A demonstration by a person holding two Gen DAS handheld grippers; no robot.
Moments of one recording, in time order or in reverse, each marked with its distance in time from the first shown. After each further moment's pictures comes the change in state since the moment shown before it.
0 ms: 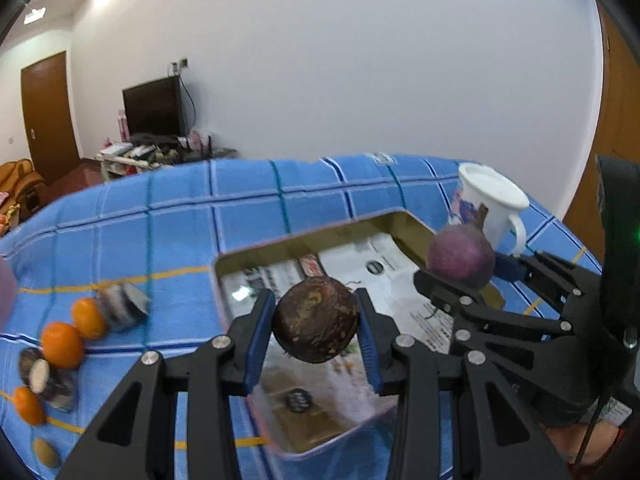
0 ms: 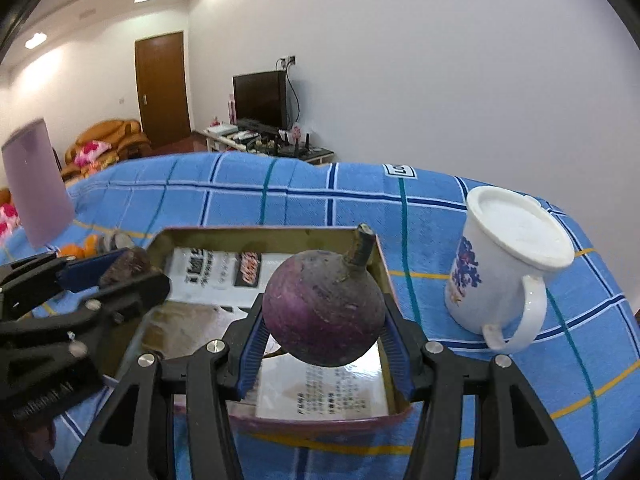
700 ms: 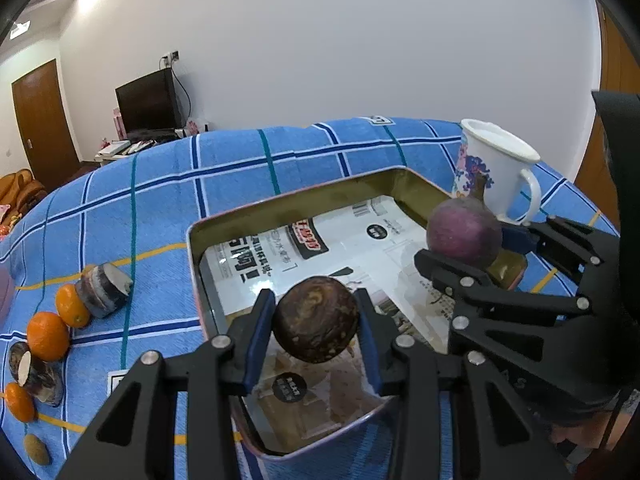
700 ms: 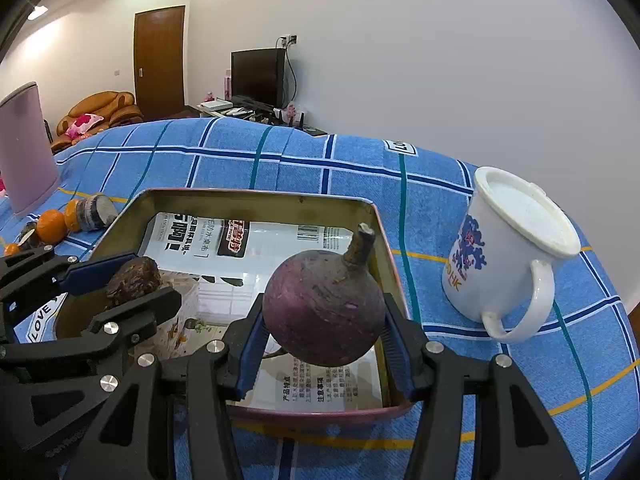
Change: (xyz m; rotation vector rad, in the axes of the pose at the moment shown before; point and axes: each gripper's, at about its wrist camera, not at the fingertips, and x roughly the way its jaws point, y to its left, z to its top) left arm 0.019 -0.011 -0.019 0.066 0.054 0.044; right arm 0.018 0.007 -0.008 -0.048 0.061 -0.039
